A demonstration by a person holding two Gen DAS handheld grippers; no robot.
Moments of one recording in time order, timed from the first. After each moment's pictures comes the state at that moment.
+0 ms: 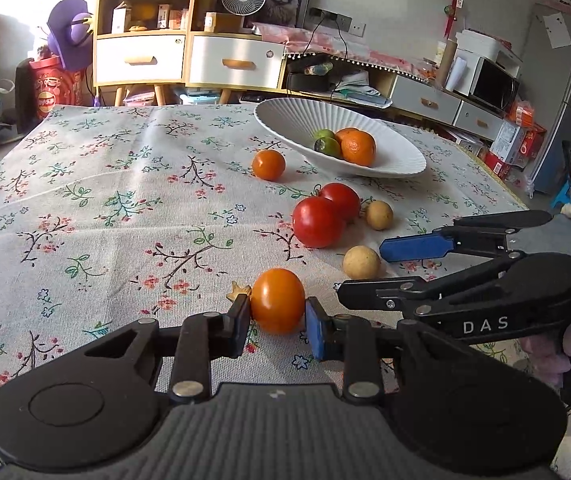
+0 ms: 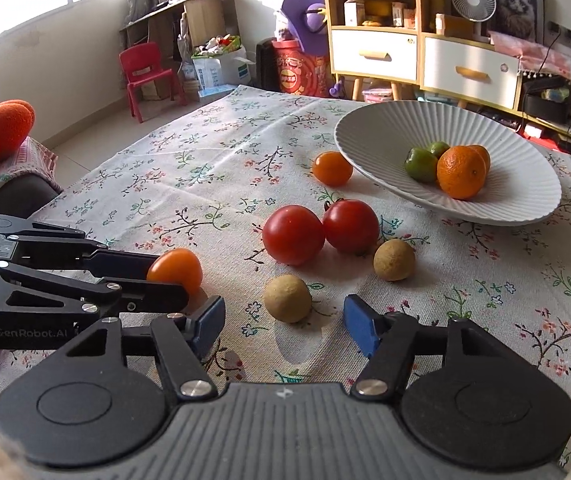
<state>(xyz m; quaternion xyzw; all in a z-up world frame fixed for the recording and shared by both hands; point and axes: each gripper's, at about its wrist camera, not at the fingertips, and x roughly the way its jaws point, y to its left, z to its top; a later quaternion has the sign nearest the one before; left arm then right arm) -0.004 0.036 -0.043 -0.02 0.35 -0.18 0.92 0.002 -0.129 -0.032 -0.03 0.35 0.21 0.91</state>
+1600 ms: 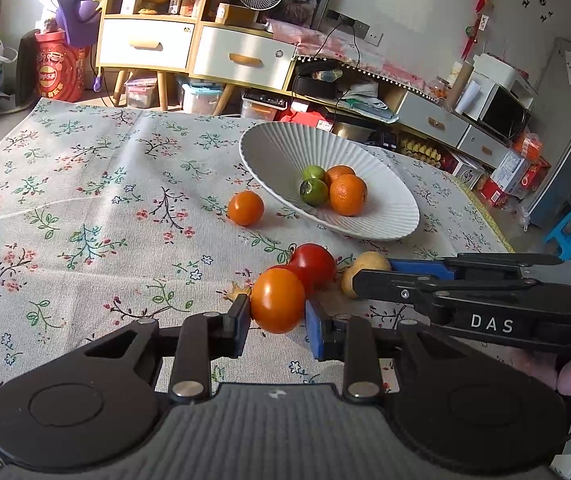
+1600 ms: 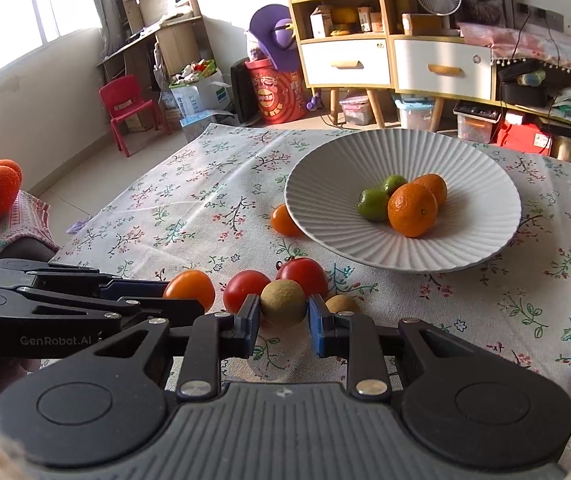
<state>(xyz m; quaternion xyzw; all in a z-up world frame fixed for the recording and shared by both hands) 0.039 0.013 -0.013 -0.08 0.37 -0.18 0.91 0.029 -0.165 0.000 0.04 0.35 0.19 0.92</state>
